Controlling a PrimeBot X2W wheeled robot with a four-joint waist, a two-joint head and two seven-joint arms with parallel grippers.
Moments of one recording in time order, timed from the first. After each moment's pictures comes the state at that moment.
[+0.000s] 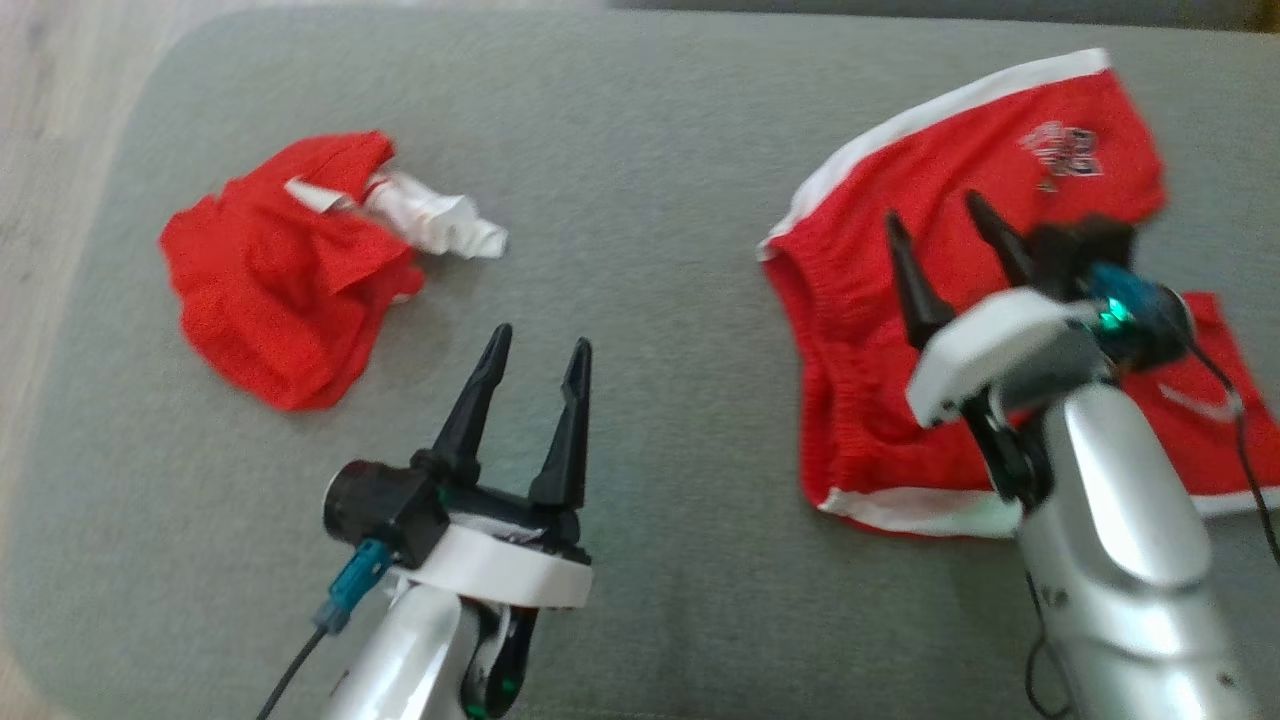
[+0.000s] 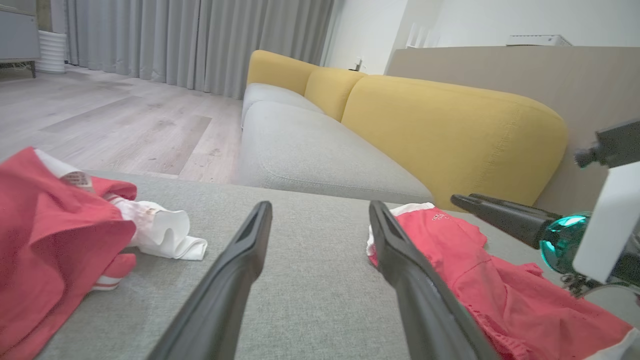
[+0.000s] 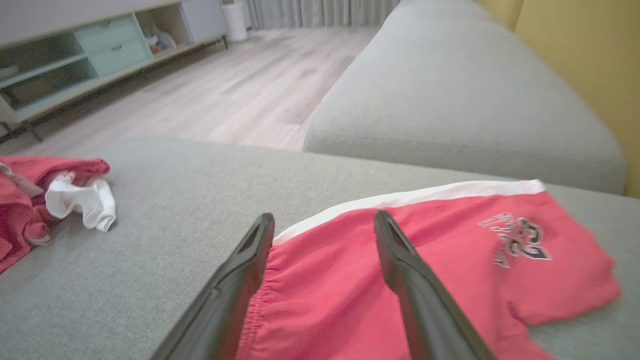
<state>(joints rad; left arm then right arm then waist) -0.23 0.05 -0.45 0.20 -0.37 -0.04 -0.25 -0.45 -0.05 0.11 0.38 0.09 0.12 0.13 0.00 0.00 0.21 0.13</state>
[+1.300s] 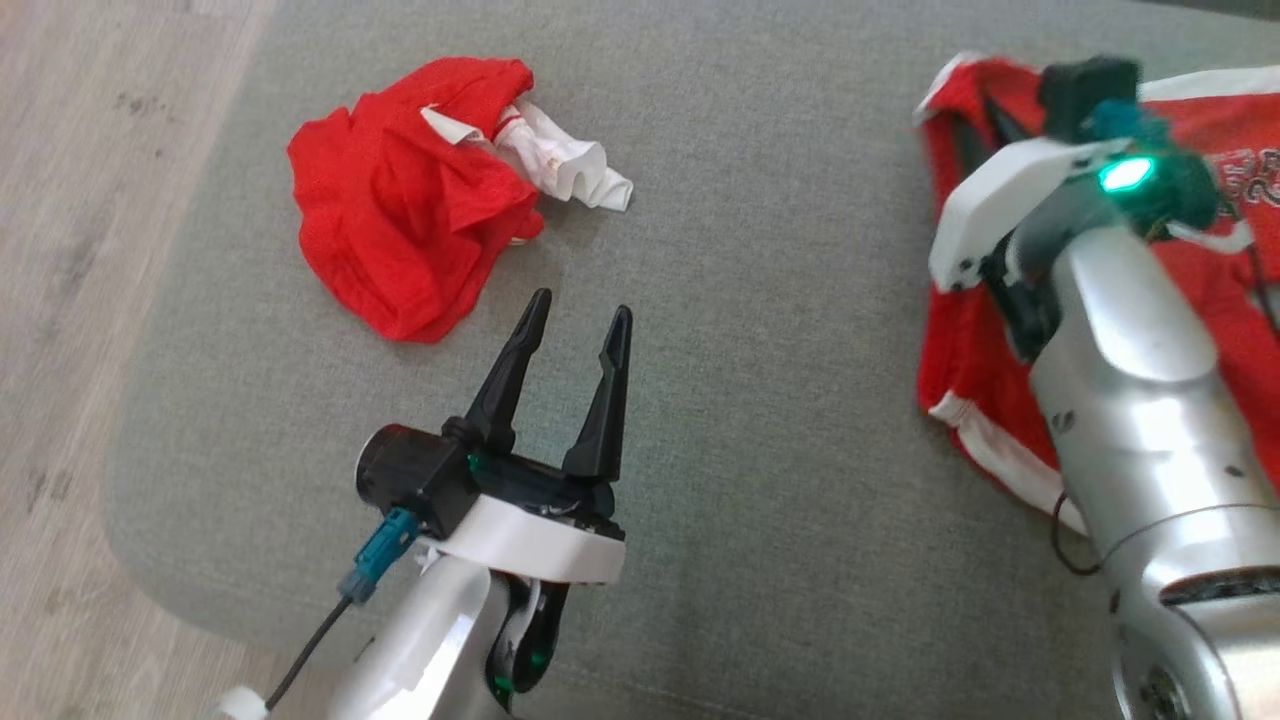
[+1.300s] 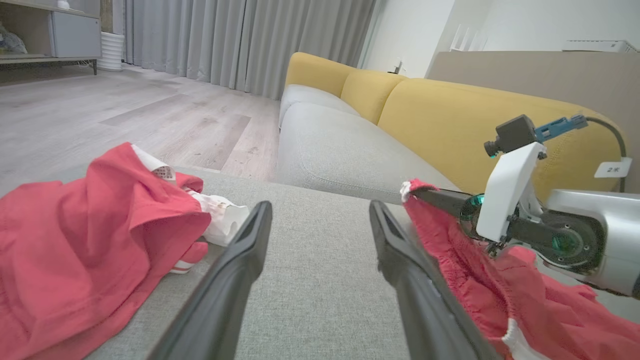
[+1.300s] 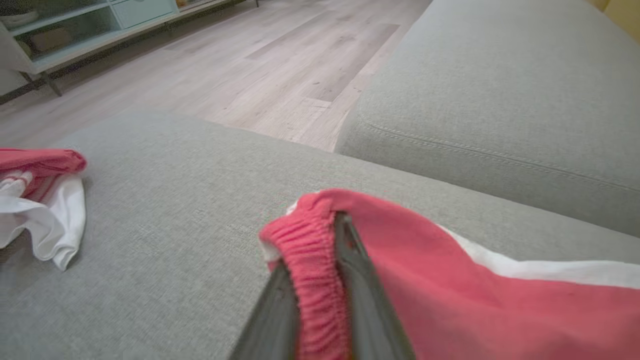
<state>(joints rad) -0.30 0.05 -0.53 0.19 -0.43 -0.01 -0.25 -0.90 -0.08 0.07 0.98 -0.01 0.12 0.00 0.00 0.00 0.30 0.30</state>
